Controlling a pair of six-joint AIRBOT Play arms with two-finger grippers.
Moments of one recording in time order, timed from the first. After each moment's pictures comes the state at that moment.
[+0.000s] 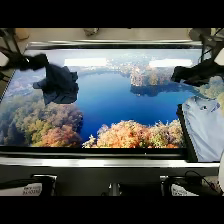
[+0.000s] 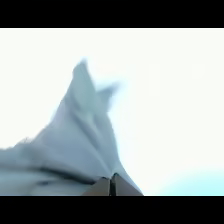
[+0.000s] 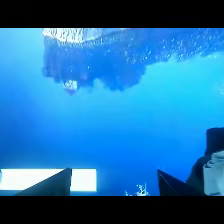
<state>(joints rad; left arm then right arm) -0.03 -1.39 1.71 1.29 -0.94 -1.63 -0.06 -1.34 1.67 -1.42 1.32 1.62</state>
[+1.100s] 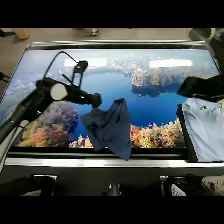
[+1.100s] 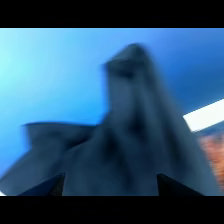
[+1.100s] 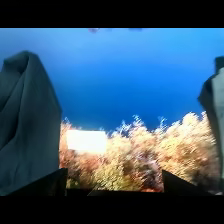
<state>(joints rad) -0.50 -1.36 1.39 1.44 -1.09 -1.77 -0.06 -1.13 1.58 -1.32 1.64 1.62</state>
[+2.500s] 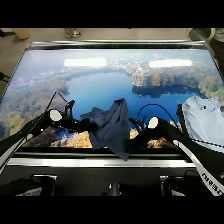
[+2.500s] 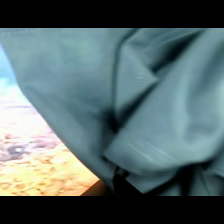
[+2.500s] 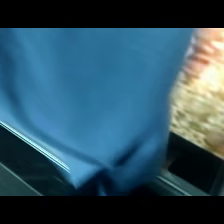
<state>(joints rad) -0.34 -1.33 0.80 0.95 -0.84 -1.71 0.40 -1.36 0.69 -0.85 1.12 1.37</state>
